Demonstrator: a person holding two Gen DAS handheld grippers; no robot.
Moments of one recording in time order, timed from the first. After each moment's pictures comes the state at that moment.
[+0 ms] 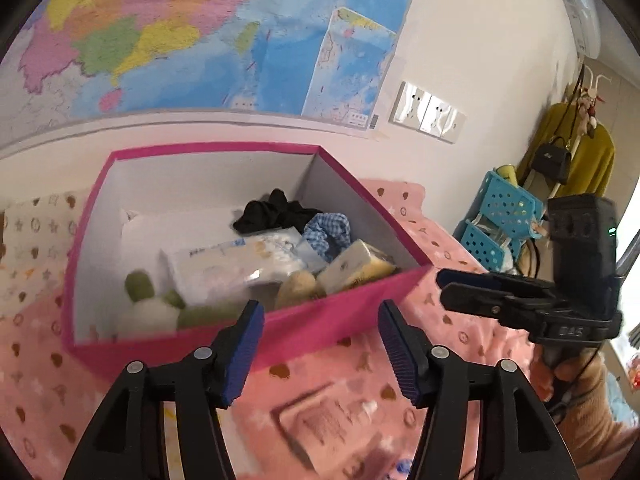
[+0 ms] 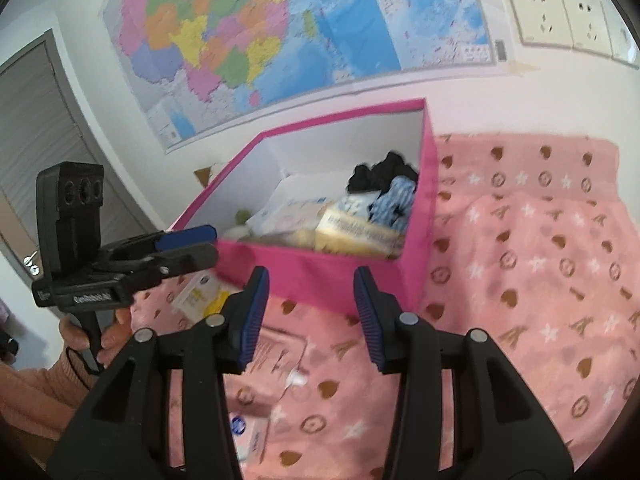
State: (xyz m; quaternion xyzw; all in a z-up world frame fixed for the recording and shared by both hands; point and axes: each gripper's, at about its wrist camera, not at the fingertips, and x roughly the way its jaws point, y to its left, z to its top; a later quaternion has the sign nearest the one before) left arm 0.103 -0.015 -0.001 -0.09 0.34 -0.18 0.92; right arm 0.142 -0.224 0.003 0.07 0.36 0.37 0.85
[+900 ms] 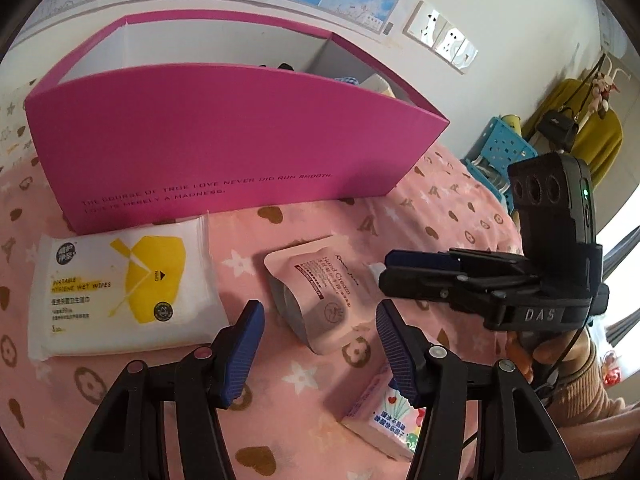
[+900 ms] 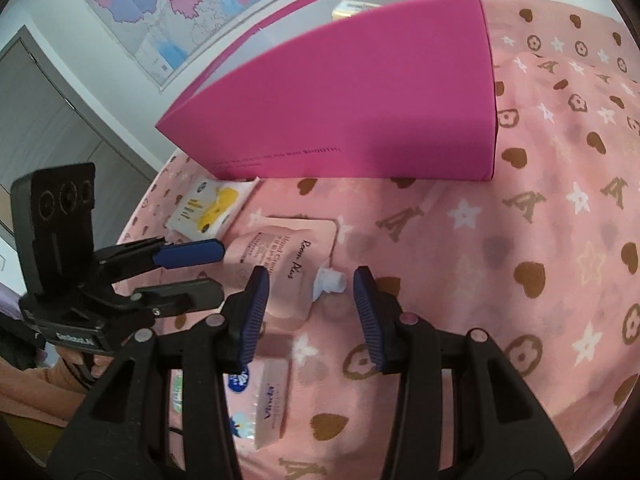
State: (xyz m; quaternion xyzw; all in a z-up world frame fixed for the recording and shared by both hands) left arm 0.068 -0.018 -0.089 -0.11 0.45 -0.19 0.87; right arm 0.124 -0.184 -0.086 0.09 0.48 0.38 0.79
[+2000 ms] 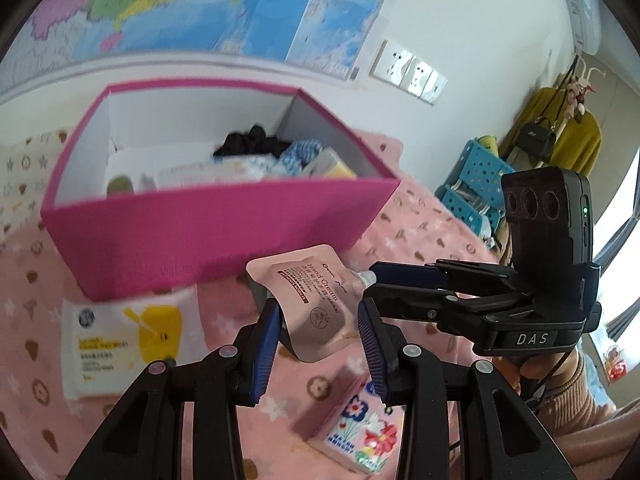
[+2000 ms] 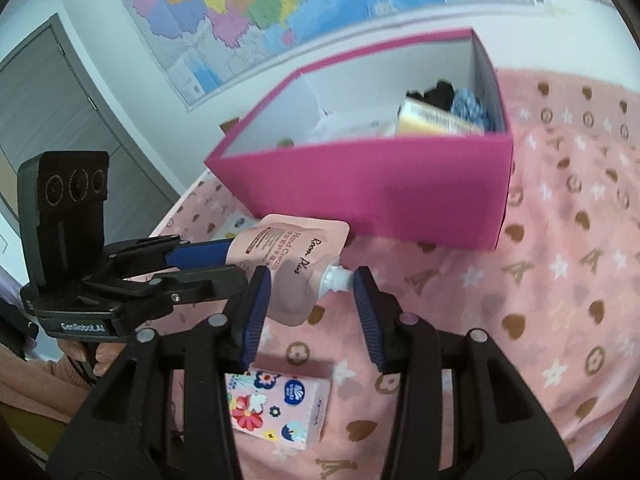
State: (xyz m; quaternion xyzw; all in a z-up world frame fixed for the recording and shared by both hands) left arm 0.066 -0.025 -0.029 -0.10 0.38 -0.21 0.89; right arm 0.112 -0.184 -0.024 0.07 0.40 0.40 0.82
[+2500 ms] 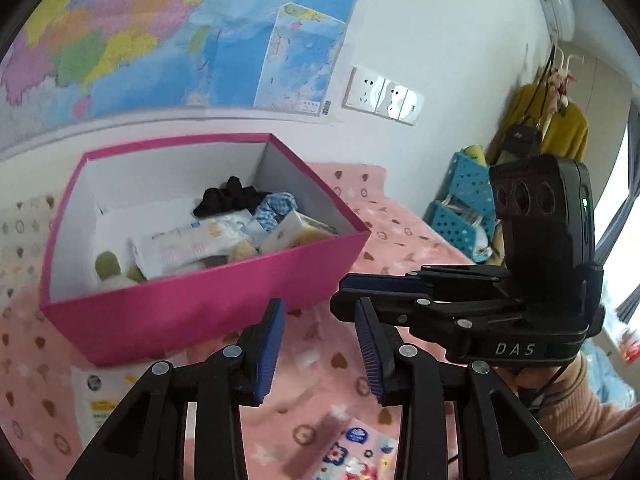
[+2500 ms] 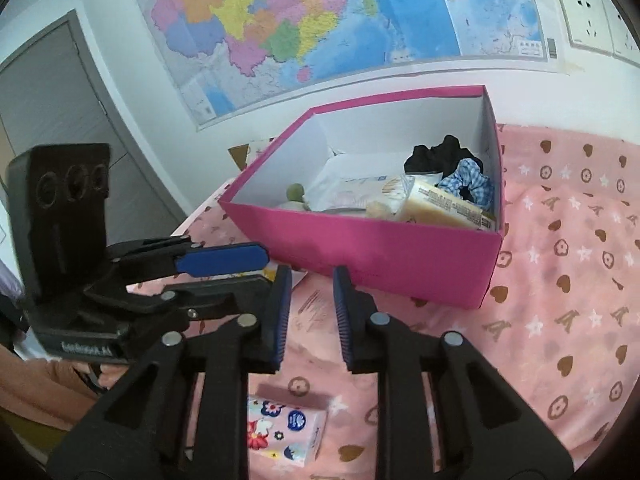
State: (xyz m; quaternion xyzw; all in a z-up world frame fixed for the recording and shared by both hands) left arm 0.077 -0.047 0.004 -0.06 0.34 -0.22 0.91; right arm 0.124 -0.190 0.005 0.07 0.37 0.41 0.83
